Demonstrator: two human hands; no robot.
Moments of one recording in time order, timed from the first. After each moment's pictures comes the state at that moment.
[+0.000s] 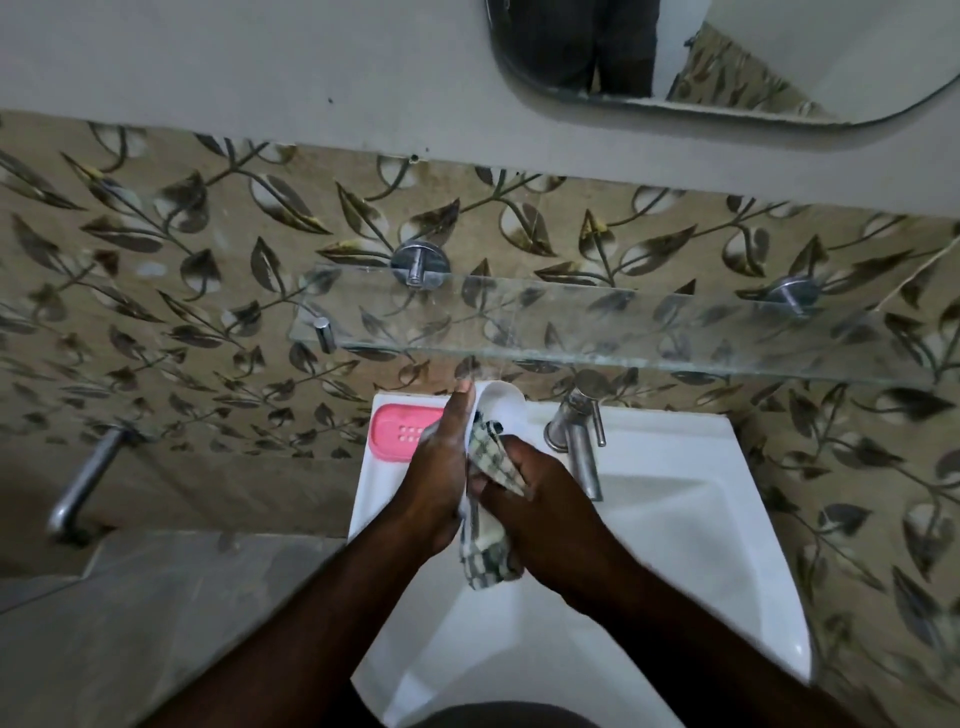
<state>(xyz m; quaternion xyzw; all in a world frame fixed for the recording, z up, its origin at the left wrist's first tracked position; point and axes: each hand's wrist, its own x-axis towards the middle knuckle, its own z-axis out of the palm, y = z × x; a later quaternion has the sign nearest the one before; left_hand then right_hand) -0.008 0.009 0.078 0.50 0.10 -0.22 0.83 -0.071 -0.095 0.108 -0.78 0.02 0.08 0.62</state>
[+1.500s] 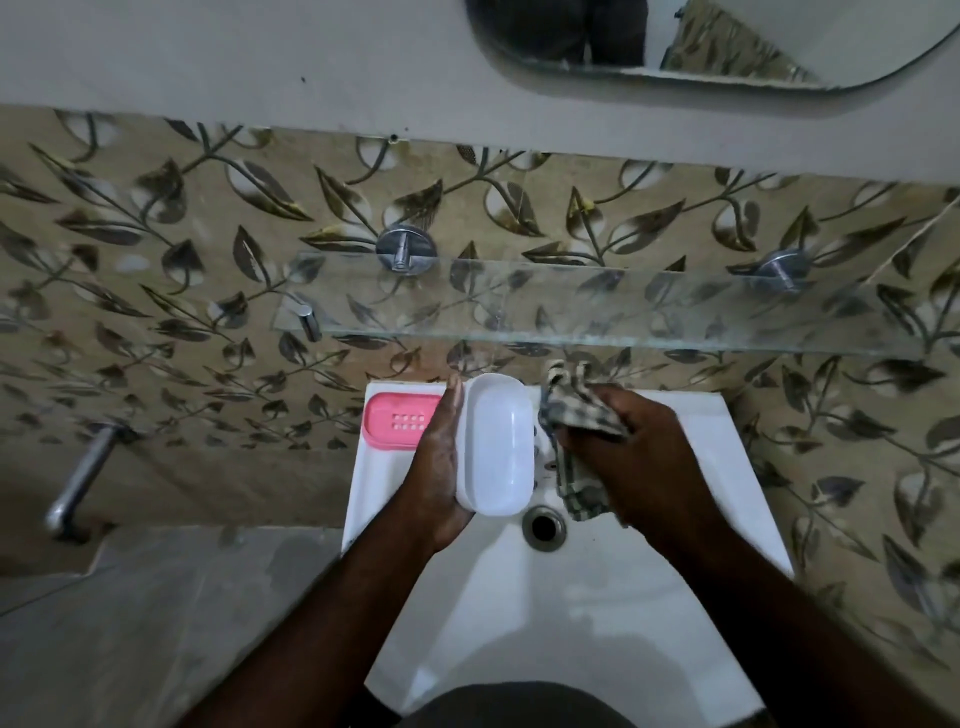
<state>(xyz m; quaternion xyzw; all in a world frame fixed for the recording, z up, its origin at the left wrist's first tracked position) -0.014 0.006 0.068 0.39 0.09 -0.32 0.86 -0.069 -0.158 0.130 -0.83 0.07 -0.08 0.55</state>
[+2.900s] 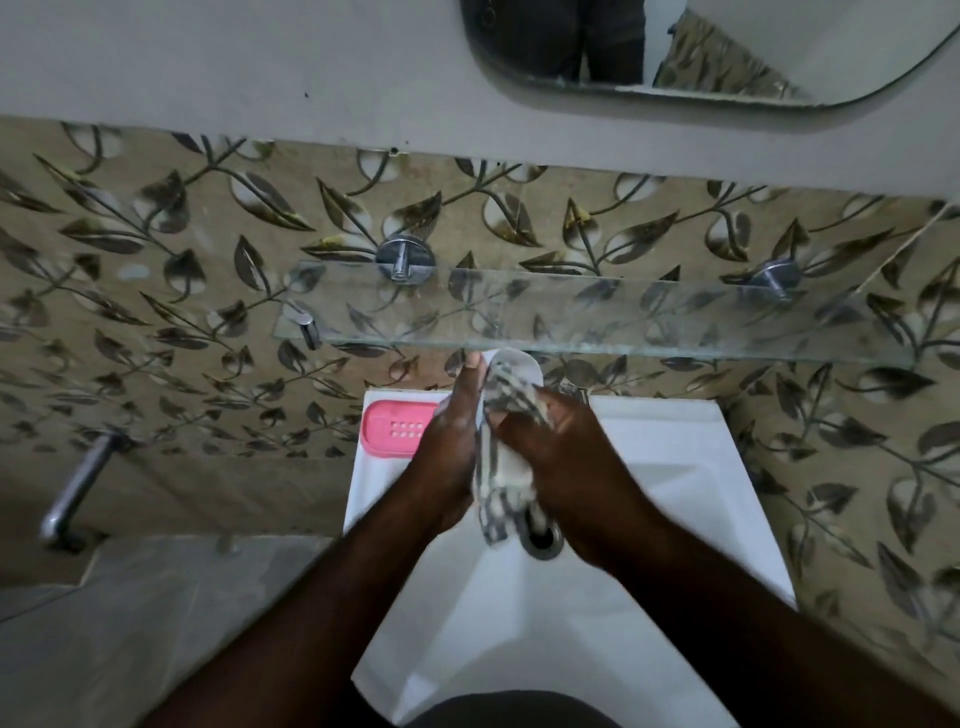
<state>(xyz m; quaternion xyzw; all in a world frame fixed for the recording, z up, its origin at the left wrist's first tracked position) -0.012 -0.008 0.112 0.48 0.08 -0.22 0.84 -0.062 -0.105 0.147 -0.70 0.08 0.04 0.71</state>
